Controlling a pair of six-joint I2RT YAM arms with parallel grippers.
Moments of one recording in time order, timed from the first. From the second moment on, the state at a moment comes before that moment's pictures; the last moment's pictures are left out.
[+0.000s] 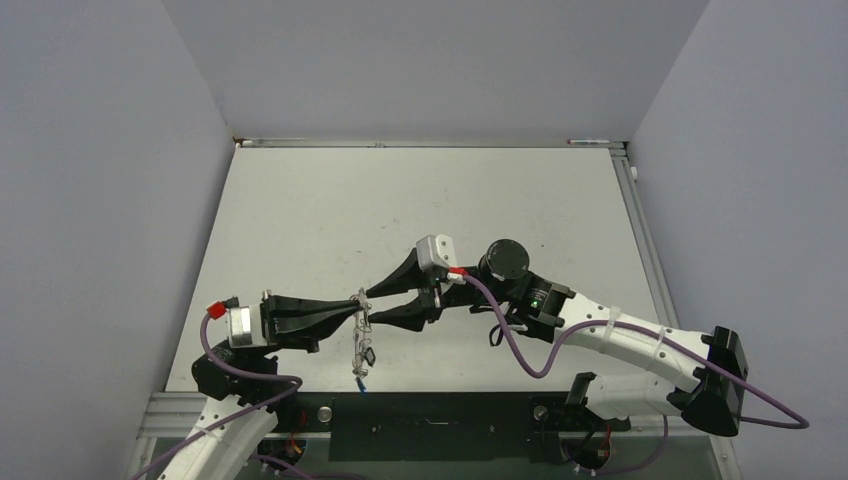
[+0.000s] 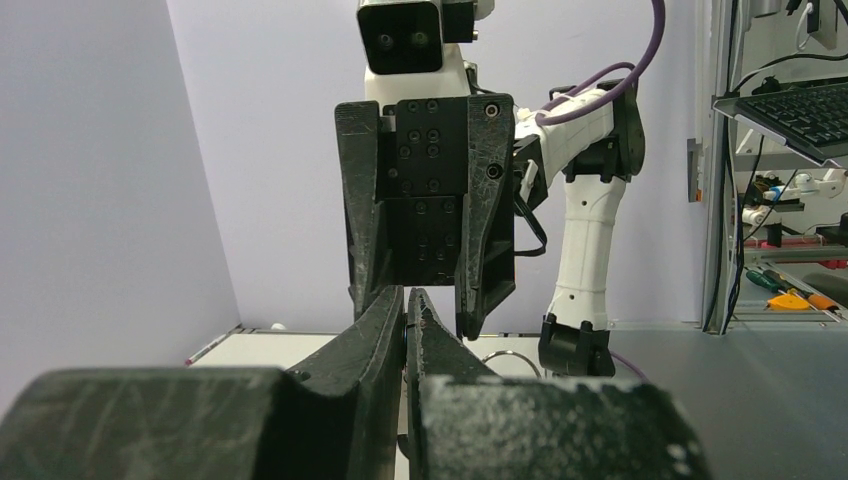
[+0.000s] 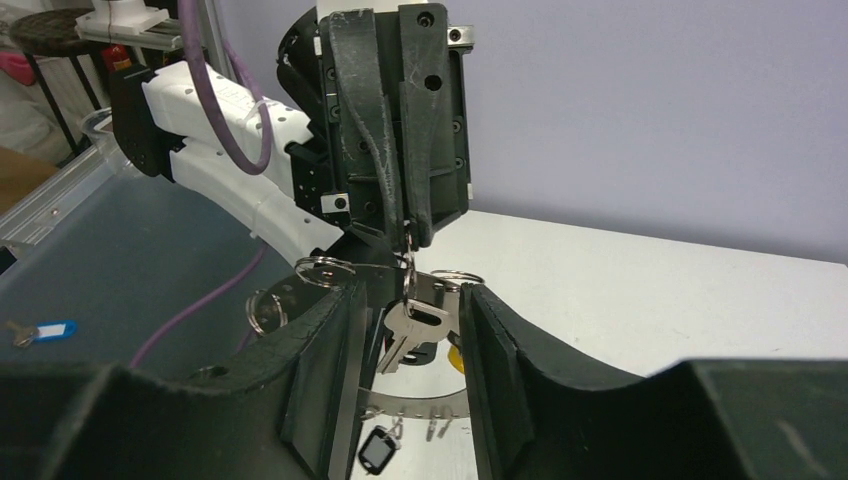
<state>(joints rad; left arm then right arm) -0.41 0.32 0.26 1.00 0.76 -0.65 1.08 1.18 0.97 0.36 -0.65 0.01</state>
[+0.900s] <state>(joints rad) -0.38 0.32 0.23 1.01 0.74 -0.67 1.09 1.17 0.88 0.40 -0.60 0.02</state>
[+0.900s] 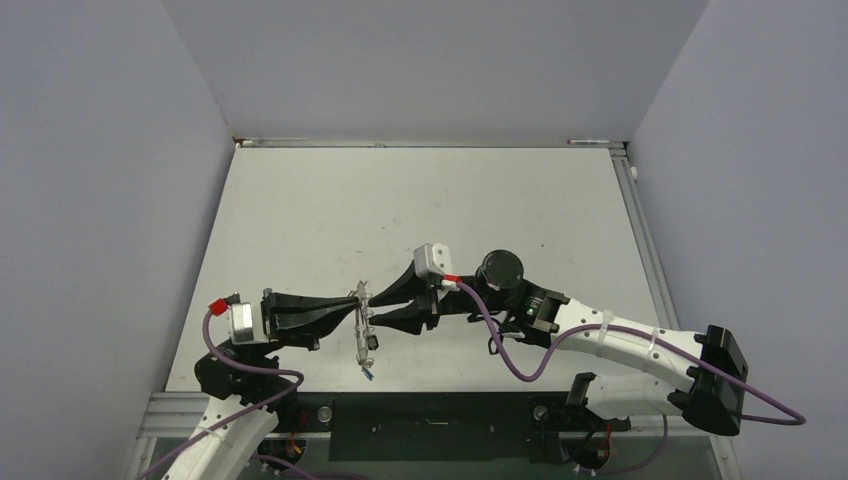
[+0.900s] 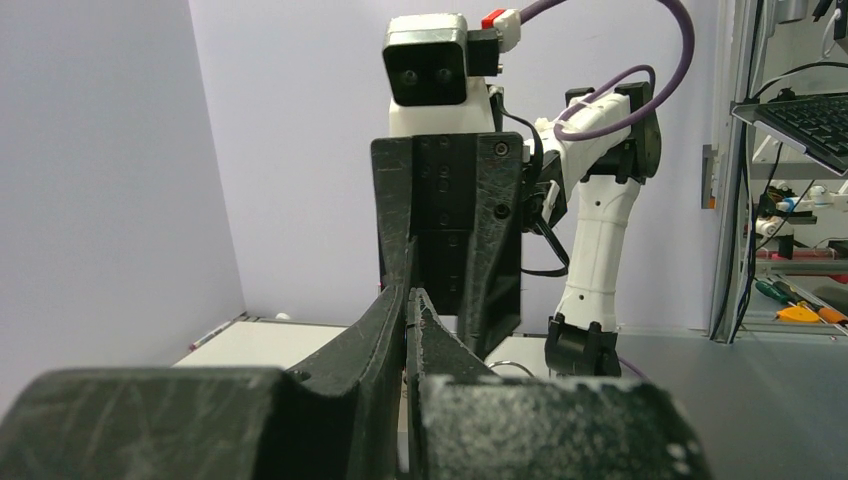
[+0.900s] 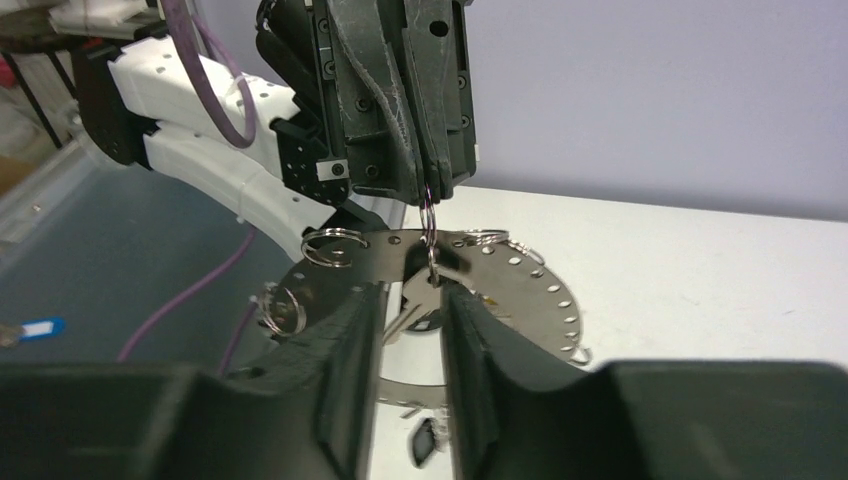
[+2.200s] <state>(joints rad) -0.37 0.31 0.23 1.03 0.73 -0.68 1.11 1.25 0.93 0.53 -0.58 0.04</state>
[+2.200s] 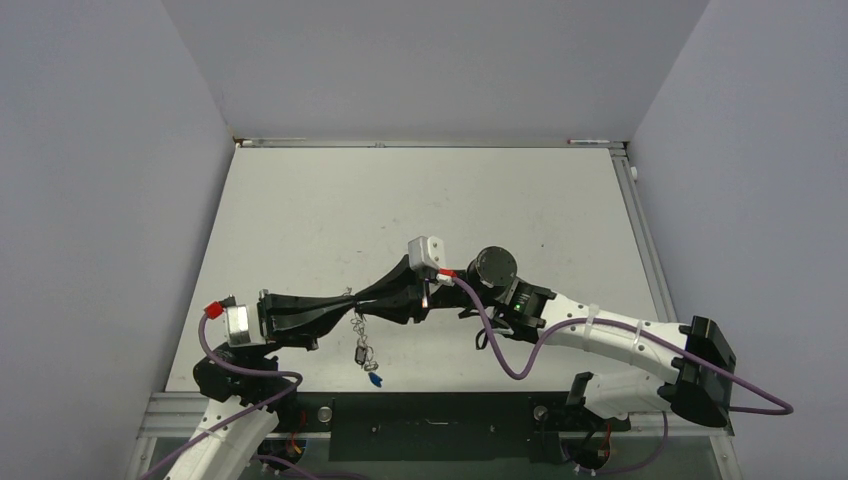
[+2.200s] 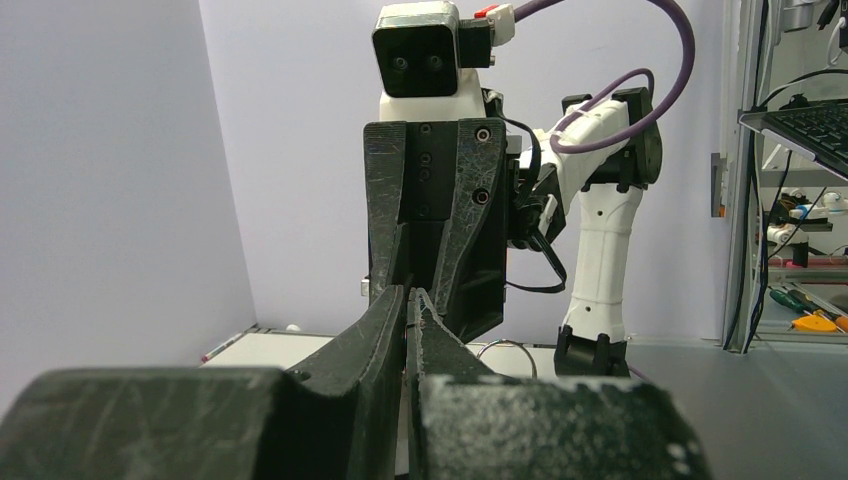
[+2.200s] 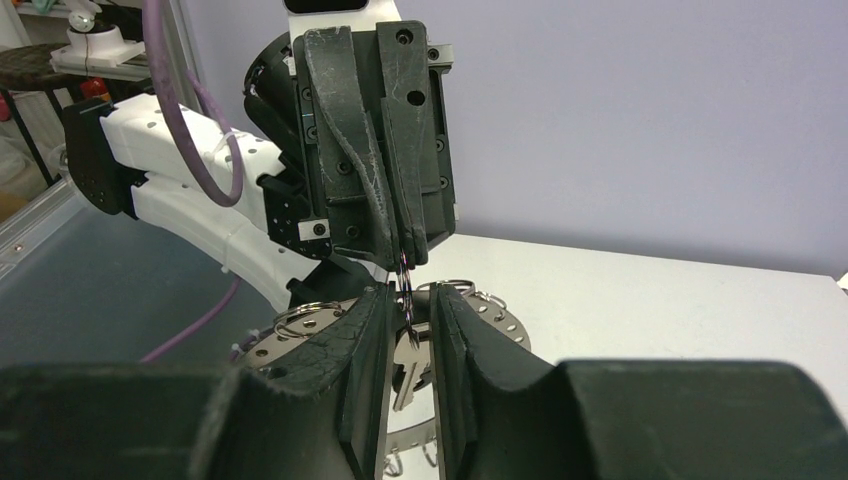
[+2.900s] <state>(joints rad) -0.36 0.31 0.23 1.05 0.72 -0.69 1.11 1.27 0.93 0.55 -0.60 0.05</state>
